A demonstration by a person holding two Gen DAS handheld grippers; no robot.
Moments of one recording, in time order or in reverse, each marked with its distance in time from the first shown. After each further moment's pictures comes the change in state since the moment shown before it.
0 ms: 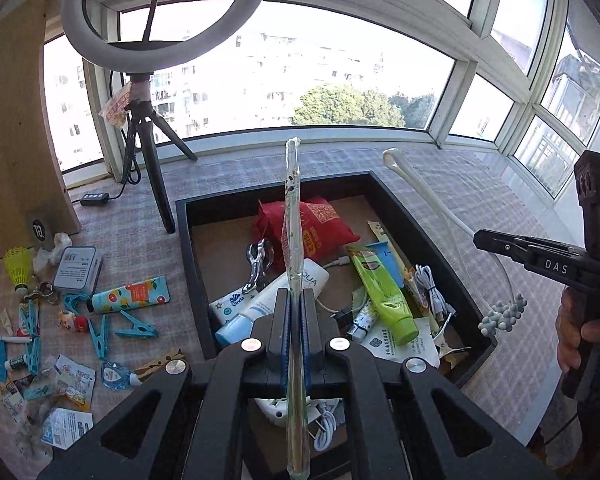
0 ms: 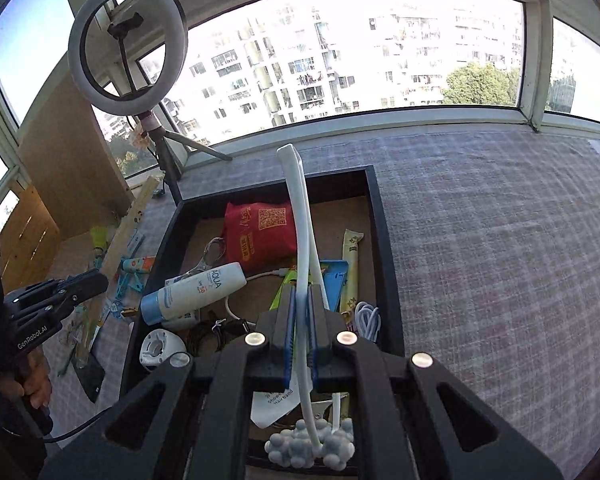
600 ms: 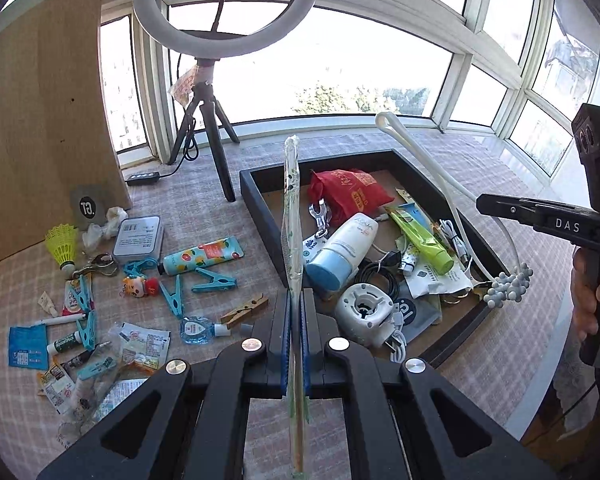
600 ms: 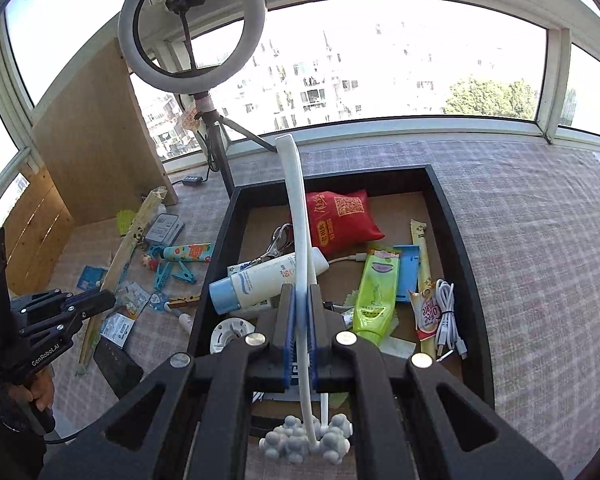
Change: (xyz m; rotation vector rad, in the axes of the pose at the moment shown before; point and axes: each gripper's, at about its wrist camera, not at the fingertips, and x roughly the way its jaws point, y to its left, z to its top) left arm -0.053 0.074 -0.044 0.060 0.015 -0.024; right arm -0.017 0.091 -0.024 -0.023 -0.007 -0.025
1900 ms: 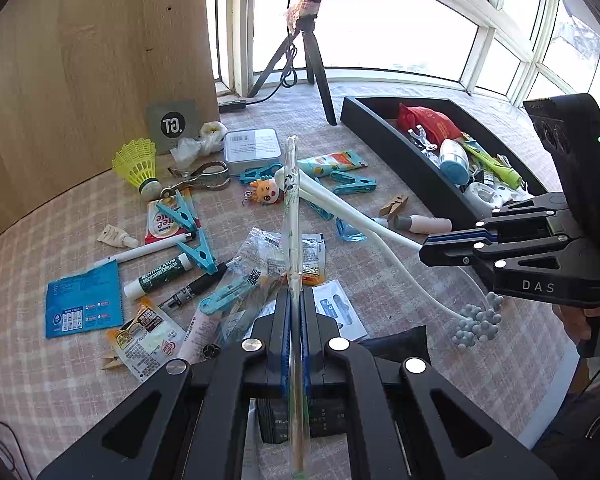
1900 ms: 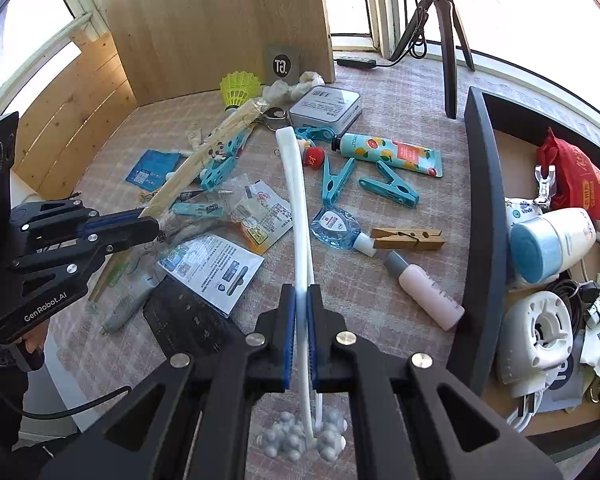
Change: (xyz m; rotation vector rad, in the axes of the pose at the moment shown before) left arm -0.011 0.167 -0.092 0.037 0.085 0.042; right arm 0.135 0.238 -0.074 -0.257 0.257 0.186
